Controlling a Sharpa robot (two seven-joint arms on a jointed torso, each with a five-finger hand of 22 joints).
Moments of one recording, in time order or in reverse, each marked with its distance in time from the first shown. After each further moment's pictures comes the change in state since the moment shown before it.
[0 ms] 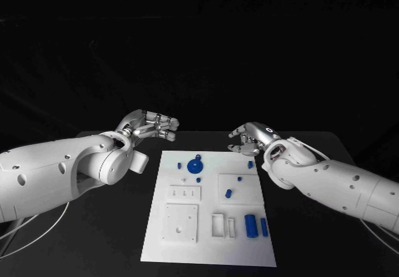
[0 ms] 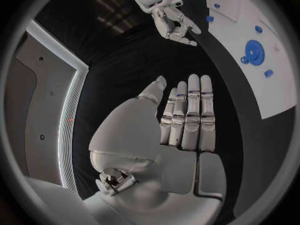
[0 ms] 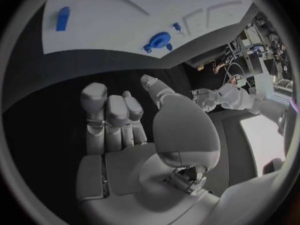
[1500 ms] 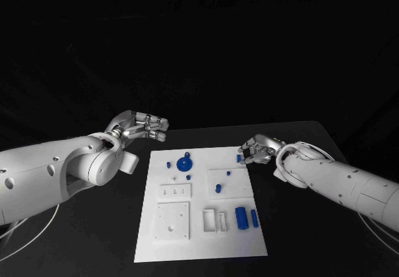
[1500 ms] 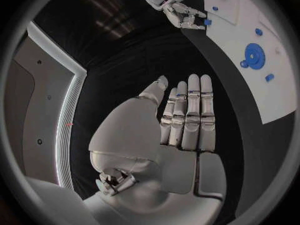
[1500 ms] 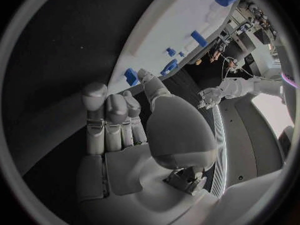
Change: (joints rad) left arm -0.023 0.006 -0.001 -0.037 -0.001 0.035 0.003; left_hand 0.005 -0.005 0.012 -0.038 0.000 0.000 0.000 0.000 0.000 0.000 0.000 0.000 0.000 0.000 0.000 0.000 0.000 0.000 0.000 0.000 0.016 0.015; right arm -0.068 0.014 0.020 -0.273 0.207 0.248 0.255; right_hand 0.075 0.048 -0.212 -0.115 0.037 -0.036 0.000 0.000 0.001 -0.035 -0.005 -0.012 -0.021 -0.015 0.007 -0.027 -0.011 -0.001 0.000 0.007 -0.036 0.001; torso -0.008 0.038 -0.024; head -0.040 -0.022
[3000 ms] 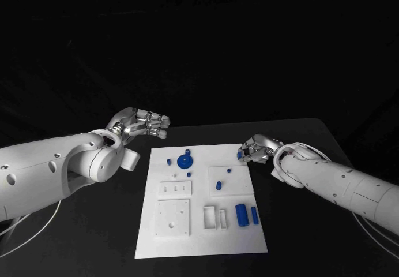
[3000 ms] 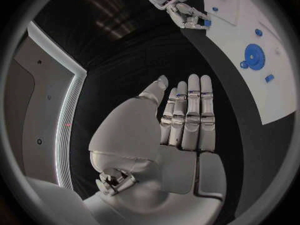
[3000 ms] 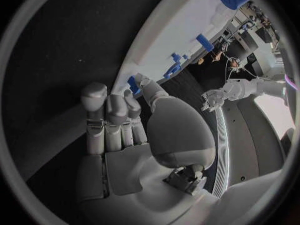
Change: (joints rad) left arm 0.000 0.001 0.000 -0.002 -0.003 0.006 -0.002; left_hand 0.000 0.000 -0.001 -0.010 0.000 0.000 0.000 0.000 0.000 0.000 0.000 0.000 0.000 0.000 0.000 0.000 0.000 0.000 -0.011 0.000 0.005 0.007; right arm -0.016 0.039 0.000 -0.044 0.001 -0.017 -0.011; right_hand -0.040 0.037 0.127 -0.019 -0.082 0.063 -0.002 0.000 0.000 -0.003 0.004 0.008 0.007 0.000 0.000 0.008 0.013 -0.001 0.000 0.000 0.004 0.000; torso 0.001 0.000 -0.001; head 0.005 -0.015
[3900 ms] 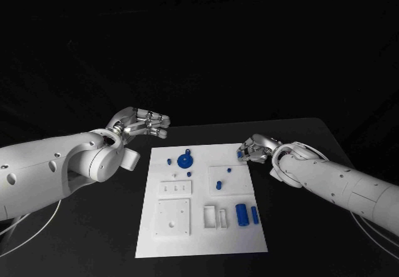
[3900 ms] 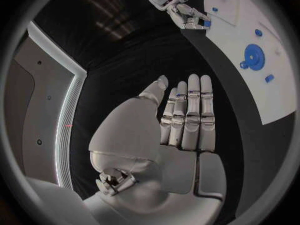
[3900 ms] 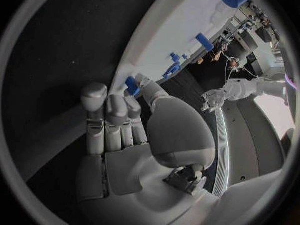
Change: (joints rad) left arm 0.000 0.000 0.000 0.000 -0.004 0.002 -0.001; left_hand -0.004 0.004 0.000 0.000 0.000 0.000 0.000 0.000 0.000 0.000 0.000 0.000 0.000 0.000 0.000 0.000 0.000 0.000 0.000 0.000 0.004 0.003; right arm 0.000 0.009 0.000 -0.001 -0.002 0.000 -0.006; right_hand 0.002 0.016 0.026 0.000 -0.070 0.057 -0.013 0.000 0.001 0.005 -0.002 0.004 0.002 0.000 0.000 0.000 0.001 0.000 0.000 0.000 0.000 0.000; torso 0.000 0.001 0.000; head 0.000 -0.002
